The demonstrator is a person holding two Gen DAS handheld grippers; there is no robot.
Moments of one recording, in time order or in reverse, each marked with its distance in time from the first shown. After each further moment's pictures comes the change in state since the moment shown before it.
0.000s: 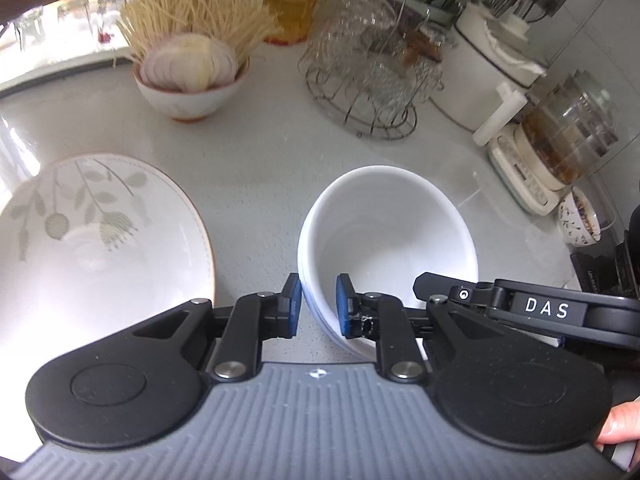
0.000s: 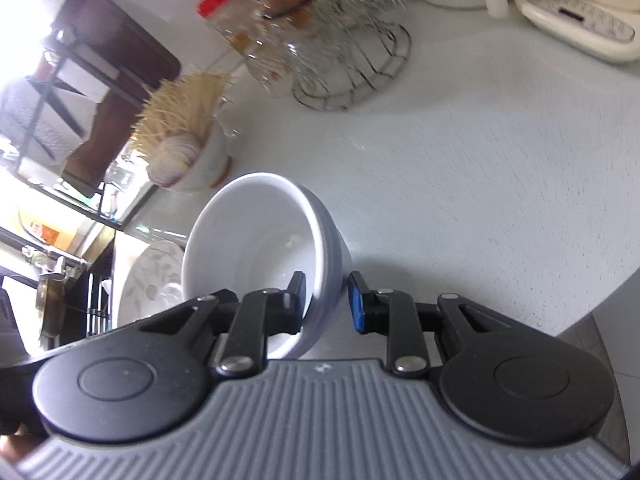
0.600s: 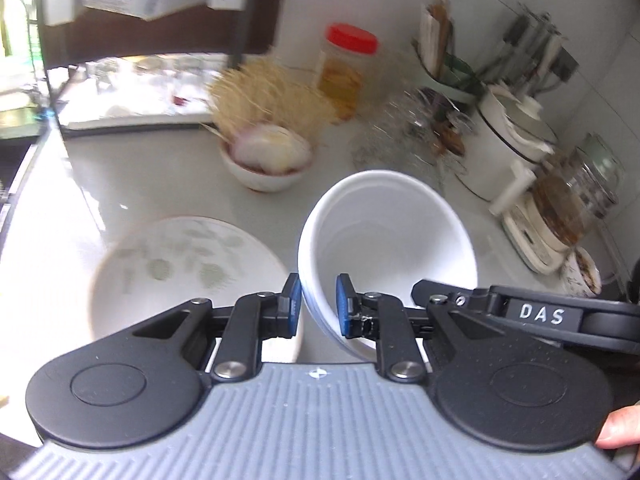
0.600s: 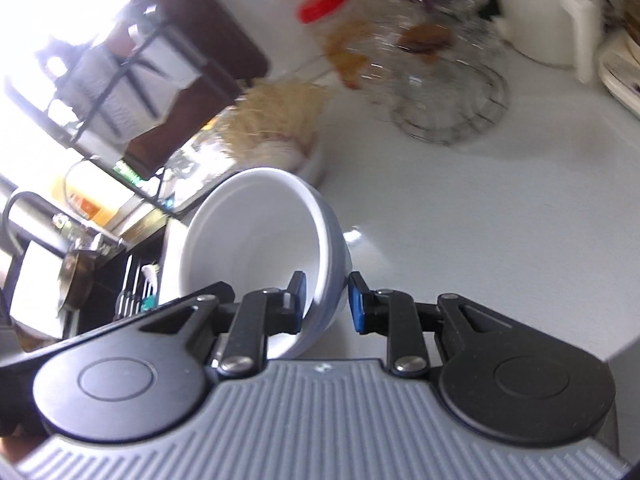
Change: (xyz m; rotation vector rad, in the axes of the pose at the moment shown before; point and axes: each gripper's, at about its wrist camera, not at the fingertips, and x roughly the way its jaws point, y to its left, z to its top) left arm -0.089 0.034 0.010 -0.070 -0.167 0.091; right arm -0.019 0.086 0.006 -0.161 -0.028 0.090
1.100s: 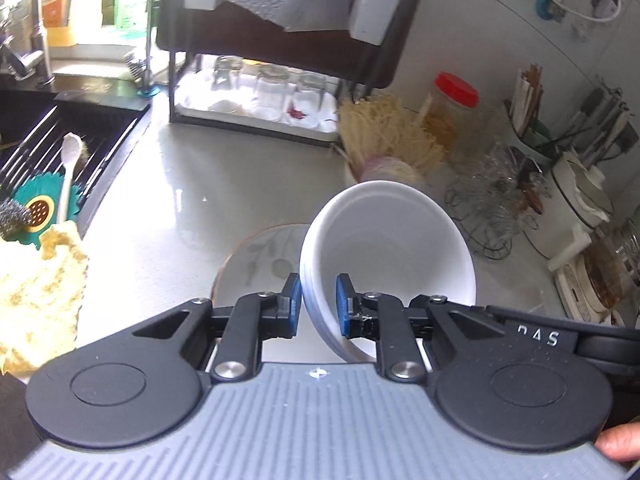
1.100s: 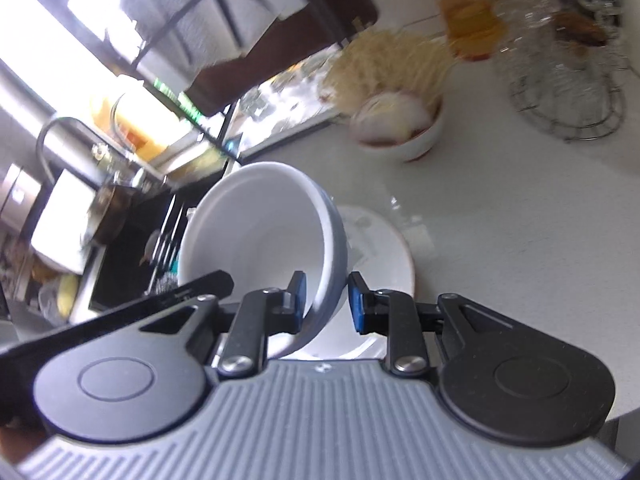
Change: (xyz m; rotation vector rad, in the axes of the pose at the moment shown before) left arm -0.038 0.084 -0.013 -0.196 -0.069 0.133; right arm 0.050 0.074 -0.010 -0.162 0.136 0.112
